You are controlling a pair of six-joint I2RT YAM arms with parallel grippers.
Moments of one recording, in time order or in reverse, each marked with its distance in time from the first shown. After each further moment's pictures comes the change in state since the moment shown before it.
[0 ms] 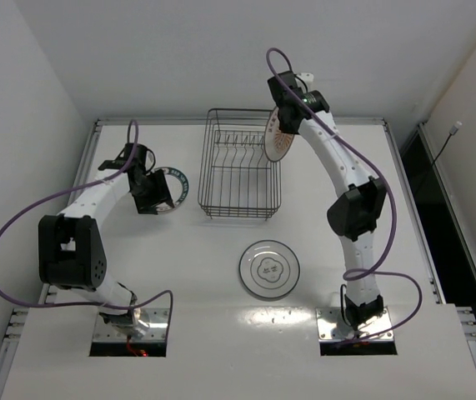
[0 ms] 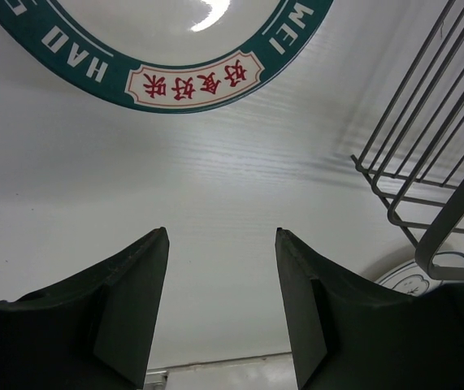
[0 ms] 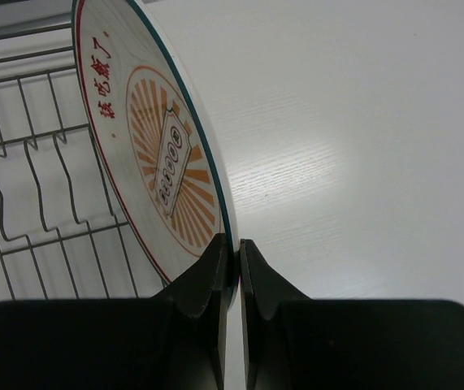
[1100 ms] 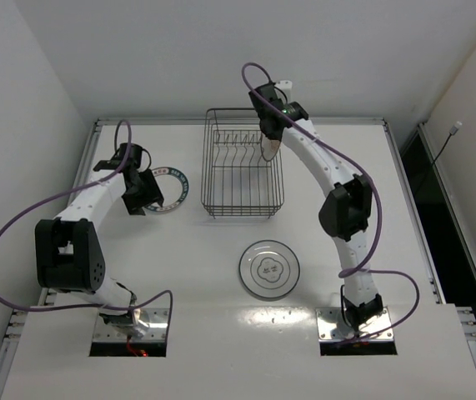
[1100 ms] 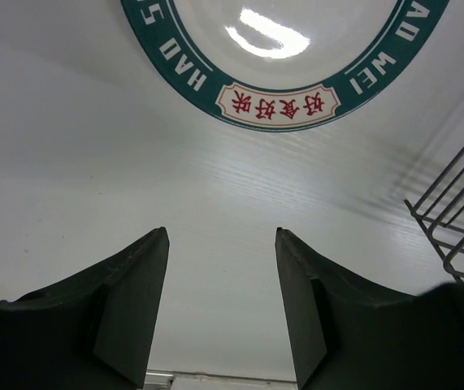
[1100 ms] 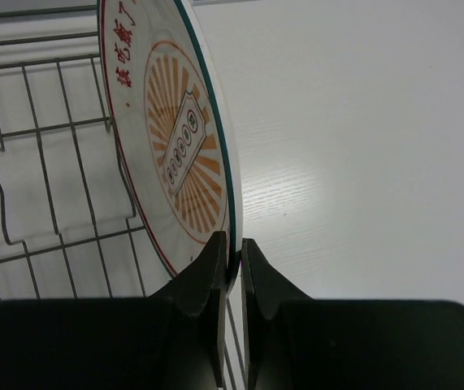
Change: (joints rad) left arm 0.027 -0.027 -0.003 -0.030 -0.165 -0.069; right arm 0.059 0.059 -0.069 0.145 0.064 -0.064
